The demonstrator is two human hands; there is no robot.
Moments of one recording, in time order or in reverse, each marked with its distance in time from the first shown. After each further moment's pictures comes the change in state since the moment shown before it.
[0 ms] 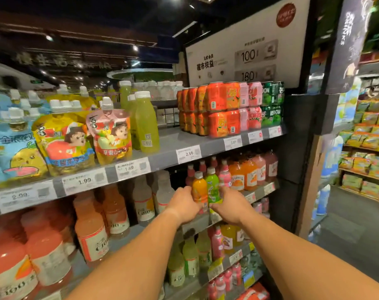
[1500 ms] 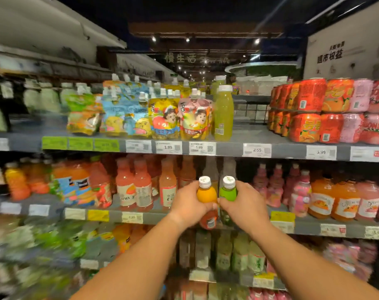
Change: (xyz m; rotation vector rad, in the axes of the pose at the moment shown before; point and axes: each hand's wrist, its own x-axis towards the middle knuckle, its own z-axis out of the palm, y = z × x) left_hand -0.126 -0.022 -0.027 -0.146 0.572 -0.257; right_hand -0.032 -0.059 0.022 0.256 0.108 -0.637
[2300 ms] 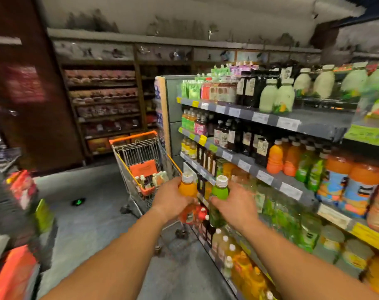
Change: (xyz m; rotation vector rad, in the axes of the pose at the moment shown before) left_hand -0.357 -0.258 -0.522 0.469 0.679 -0.699; right_hand -0.205 -0.555 0.279 0.549 -0.607 -0.607
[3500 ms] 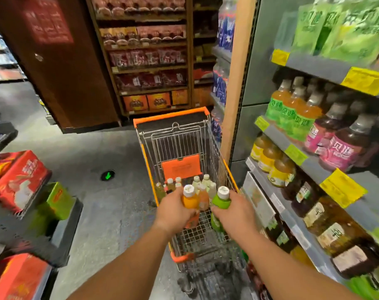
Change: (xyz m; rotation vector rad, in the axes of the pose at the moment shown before) left_hand 0.560 -0.444 0.016 -0.015 0.031 -0.442; right_hand 0.550 -0.016 0.559 0.145 -0.421 0.097
